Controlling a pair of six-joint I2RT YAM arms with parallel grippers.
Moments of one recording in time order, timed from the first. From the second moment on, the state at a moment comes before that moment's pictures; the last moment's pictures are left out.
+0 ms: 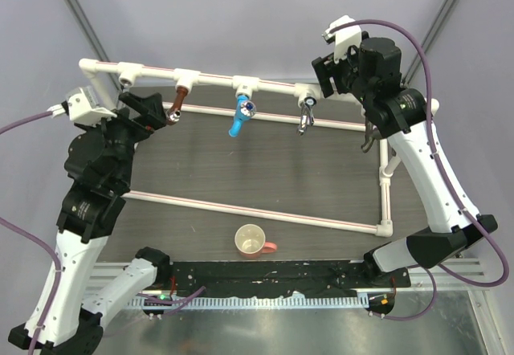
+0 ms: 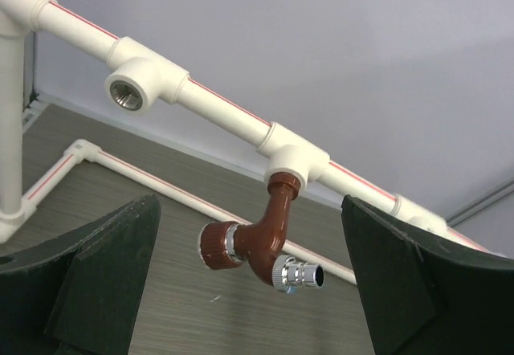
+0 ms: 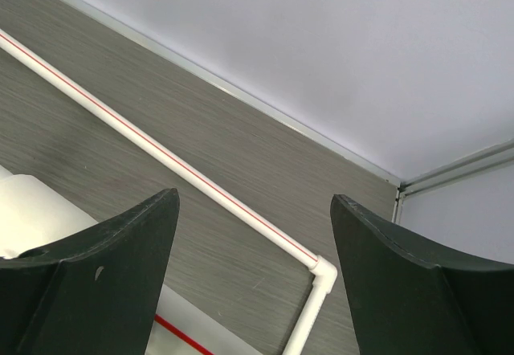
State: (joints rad) left arm -0.38 0.80 1.26 -0.36 -0.46 -0.48; right arm 0.42 1.44 1.81 -0.65 0.15 -0.34
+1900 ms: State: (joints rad) left arm -0.38 0.80 1.12 -0.32 -0.15 -0.09; right arm 0.44 1.41 1.78 -0.63 0.27 -0.18
